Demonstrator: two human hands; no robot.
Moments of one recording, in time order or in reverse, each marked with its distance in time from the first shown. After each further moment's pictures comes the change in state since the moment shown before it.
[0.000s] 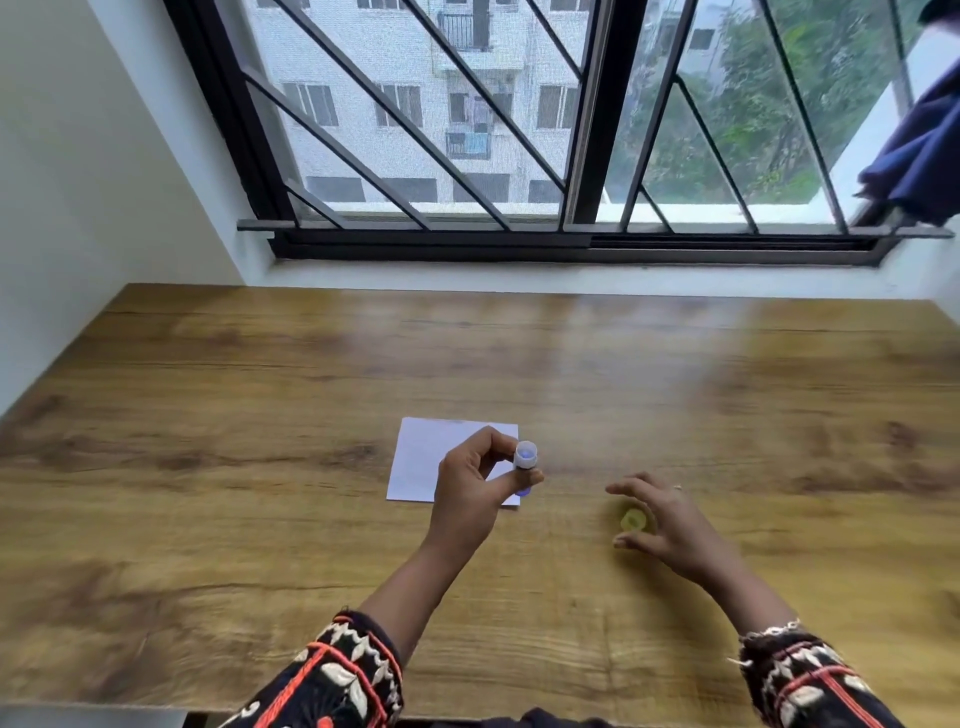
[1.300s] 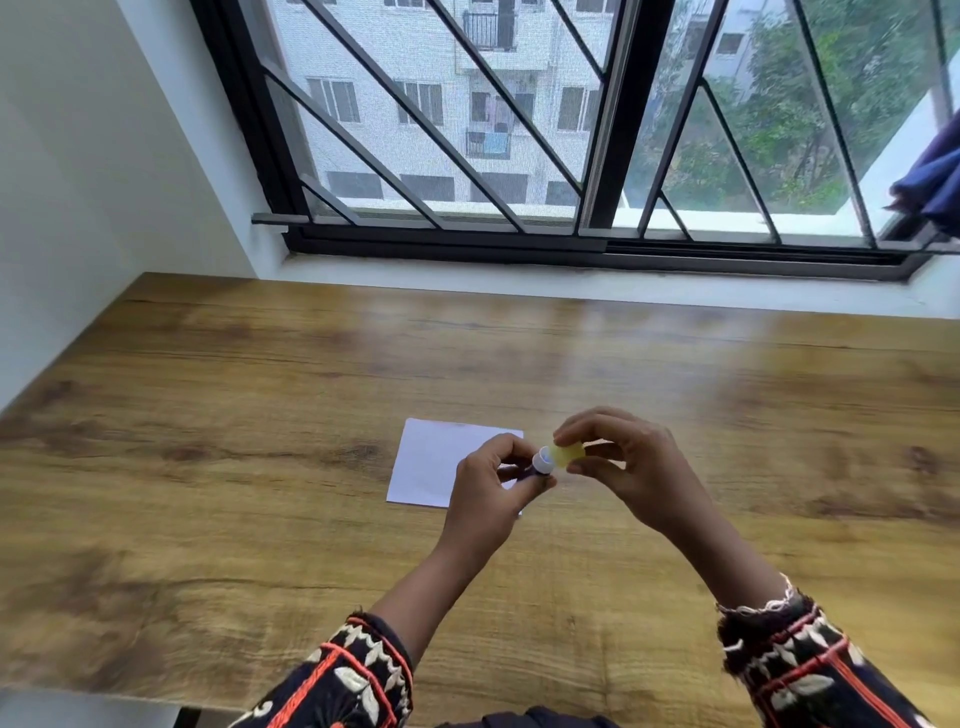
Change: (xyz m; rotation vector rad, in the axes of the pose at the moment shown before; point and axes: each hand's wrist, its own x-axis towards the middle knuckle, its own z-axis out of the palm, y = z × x) left_hand 0.002 0.009 0.014 0.177 0.009 0.023; right_hand 0.029 -0.105 -0.047 0.379 0.151 -0.305
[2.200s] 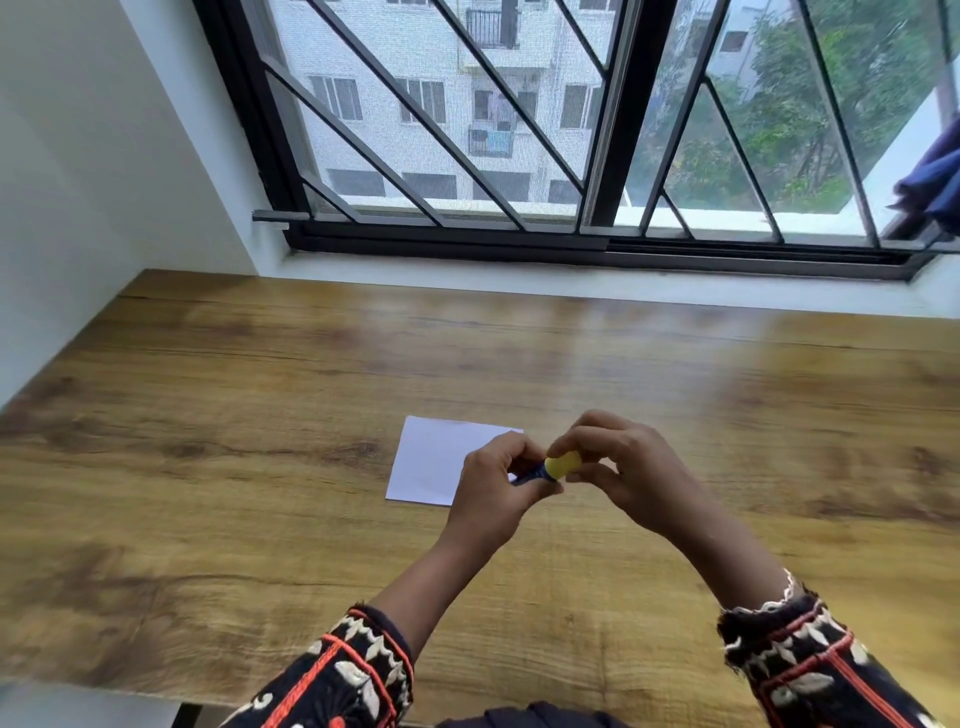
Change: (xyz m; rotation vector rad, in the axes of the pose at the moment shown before) left_hand 0.001 0.010 0.002 0.124 -0.047 -0.003; right_hand 0.003 -0.003 -0.003 -0.347 -0.140 -0.090
